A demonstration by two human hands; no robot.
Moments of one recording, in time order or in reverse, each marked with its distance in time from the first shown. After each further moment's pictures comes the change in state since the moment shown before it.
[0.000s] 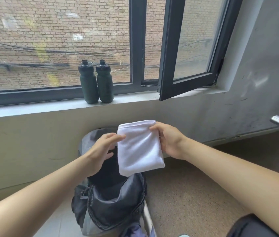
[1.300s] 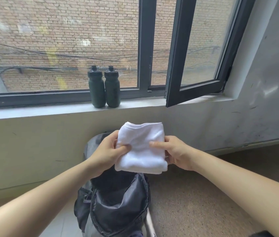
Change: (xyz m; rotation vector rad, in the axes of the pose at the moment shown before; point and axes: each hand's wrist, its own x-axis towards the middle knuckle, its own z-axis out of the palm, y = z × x) left_hand 0.004 -0.001 -0.006 0.146 -0.044 0.325; right_hand -0.004 0.008 -0.007 -0.251 -0.072 0.009
